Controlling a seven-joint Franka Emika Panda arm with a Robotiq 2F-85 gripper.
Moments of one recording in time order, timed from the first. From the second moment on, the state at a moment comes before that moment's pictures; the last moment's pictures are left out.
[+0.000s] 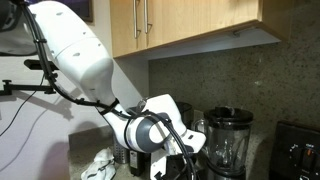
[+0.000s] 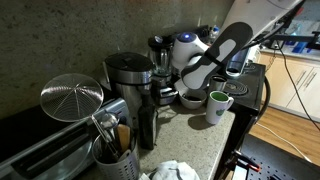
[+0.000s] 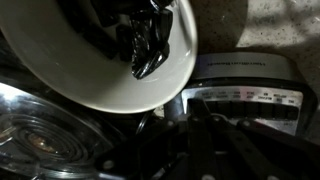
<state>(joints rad) 0.05 0.30 -0.39 -2.23 -0.46 2.86 0.66</state>
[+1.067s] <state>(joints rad) 0.14 0.30 -0.50 -2.29 -0.46 2.99 0.67</state>
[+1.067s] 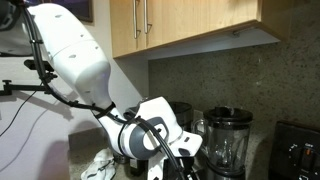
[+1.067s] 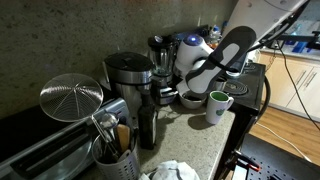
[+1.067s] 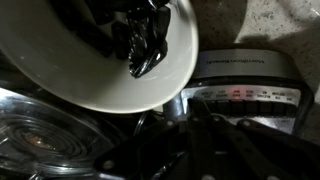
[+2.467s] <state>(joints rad) 0.08 0.16 -0.38 -2.32 -0.46 2.81 0.68</state>
